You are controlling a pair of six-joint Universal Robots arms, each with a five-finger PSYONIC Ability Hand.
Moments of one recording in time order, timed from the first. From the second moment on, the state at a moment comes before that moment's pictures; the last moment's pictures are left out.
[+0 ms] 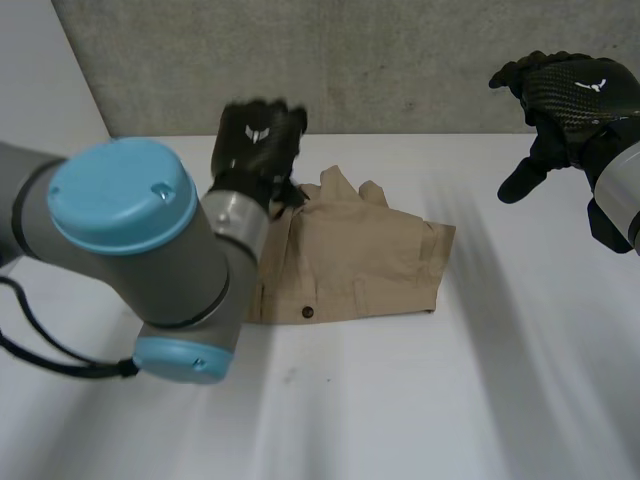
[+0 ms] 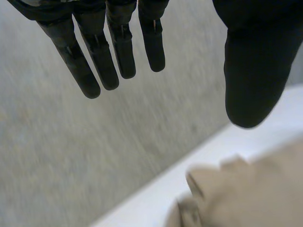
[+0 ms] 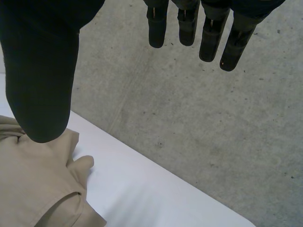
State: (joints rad) left arm 4.00 -2.03 -1.28 3.44 -1.80 3.39; right arm 1.91 -1.52 1.42 0.11 1.52 2.98; left_hand 0.49 0.53 0.53 0.52 0.34; right_hand 0.20 0.22 0.21 0.23 0.07
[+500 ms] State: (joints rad) left arm 4.19 -2.22 -1.35 3.25 -1.80 3.20; right arm 1.92 -1.53 1.44 0.11 1.52 2.97; left_hand 0.49 0.48 0.48 0.47 0.28; right_hand 0.20 0.22 0.21 0.23 0.07
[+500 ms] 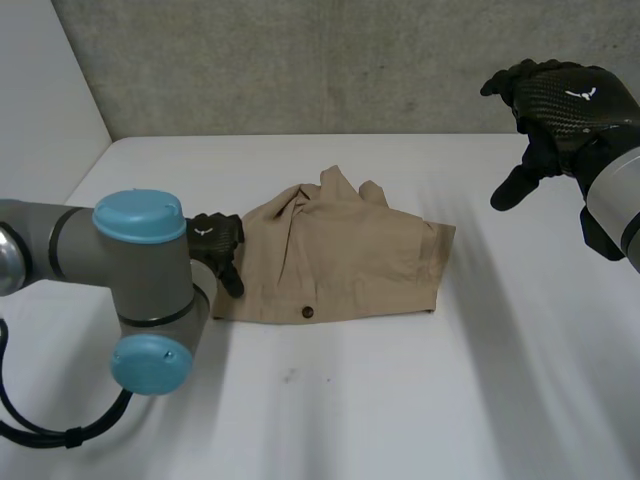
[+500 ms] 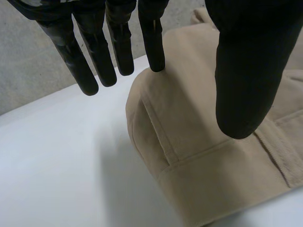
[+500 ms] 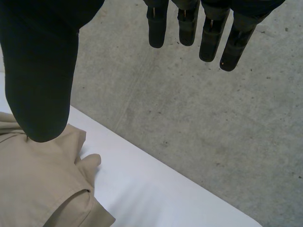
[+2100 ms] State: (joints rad) left arm 3.82 -2.28 -1.05 3.51 -1.65 3.25; right arm 1.77 -1.61 1.40 0.11 1.52 2.98; left_hand 0.44 0.42 0.43 0.41 0.23; right_hand 0.20 0.22 0.21 0.23 0.07
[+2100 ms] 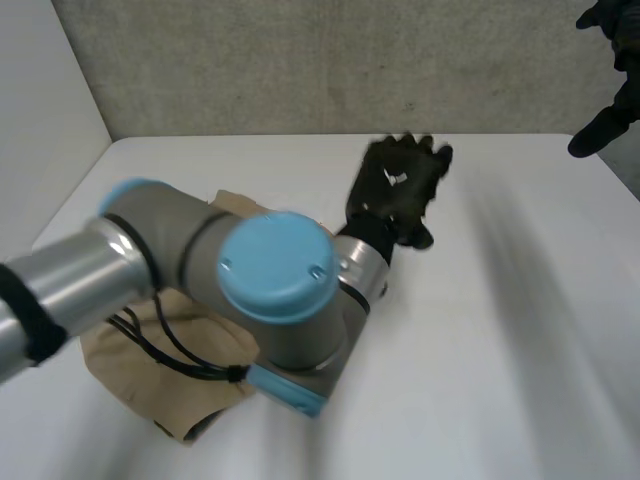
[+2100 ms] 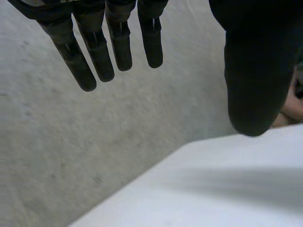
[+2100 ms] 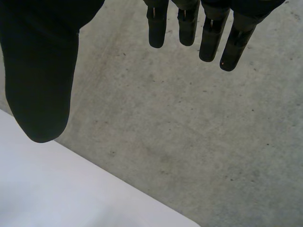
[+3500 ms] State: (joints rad) left arm 4.40 -1.68 -1.79 3.44 -1.63 3.16; right arm 2.05 -0.77 1.19 -0.28 1.40 2.94; left_hand 0.34 0.31 0.32 0.31 0.13; right_hand 0.98 1.18 1.18 1.19 0.98
